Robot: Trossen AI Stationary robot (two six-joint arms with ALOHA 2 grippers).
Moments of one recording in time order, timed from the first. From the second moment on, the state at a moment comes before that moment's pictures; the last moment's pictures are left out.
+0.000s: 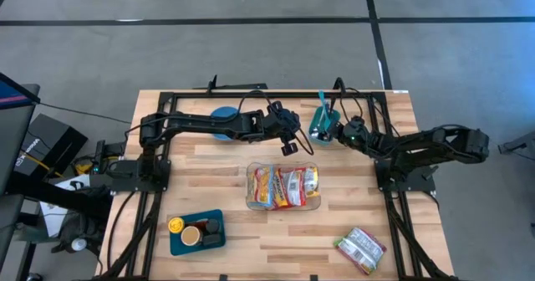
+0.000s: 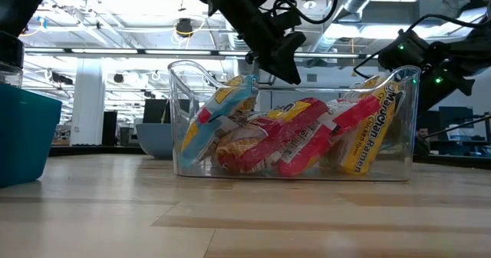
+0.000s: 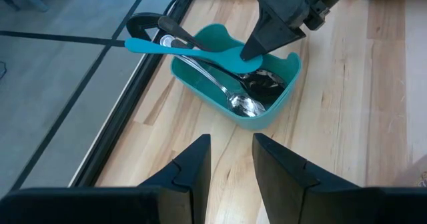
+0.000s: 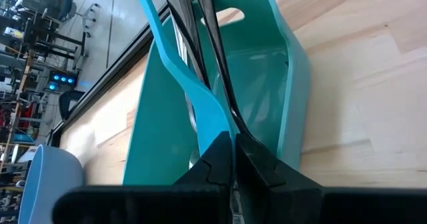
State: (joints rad) left arm 0.14 1.97 1.57 -0.28 -0.37 0.09; right arm -0.45 1.21 0.16 0.41 0.39 1.34
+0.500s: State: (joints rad) left arm 0.14 1.97 1.57 -0.28 -0.36 0.09; right arm -0.45 1.21 0.16 0.41 0.39 1.33
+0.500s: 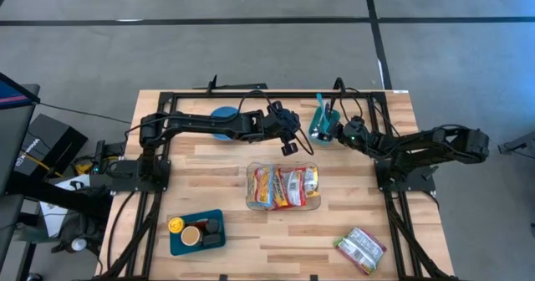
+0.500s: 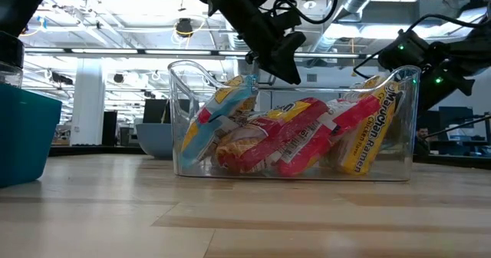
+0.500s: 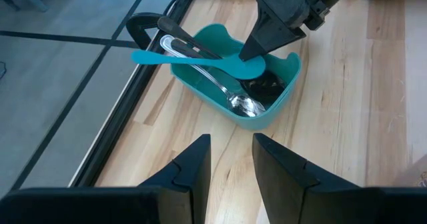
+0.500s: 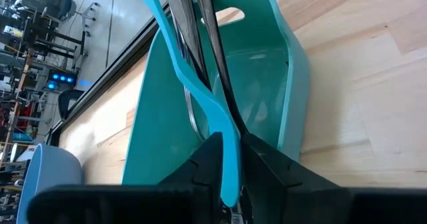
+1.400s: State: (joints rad) left arm 0.14 1.97 1.57 -0.28 -0.36 0.09; right arm -0.46 1.21 0.23 0.40 0.39 1.02
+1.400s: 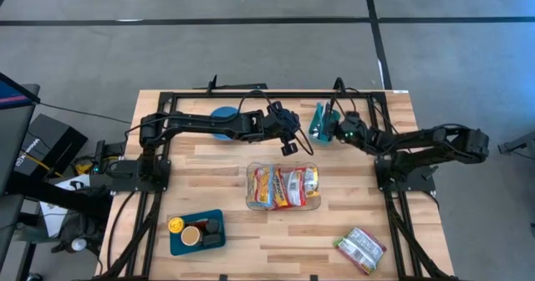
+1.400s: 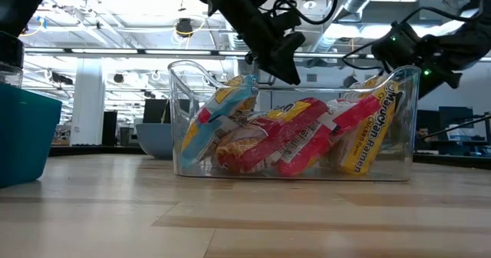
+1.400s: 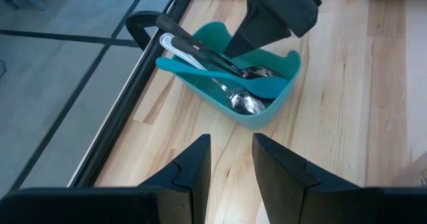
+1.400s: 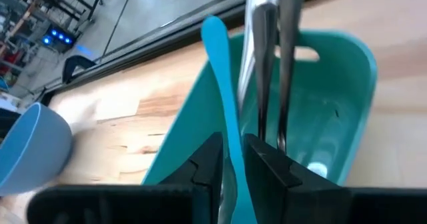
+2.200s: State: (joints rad) left arm 0.07 1.96 1.57 -0.41 -0.36 0.12; right arm -0.47 1.18 0.25 0.39 0.38 0.83
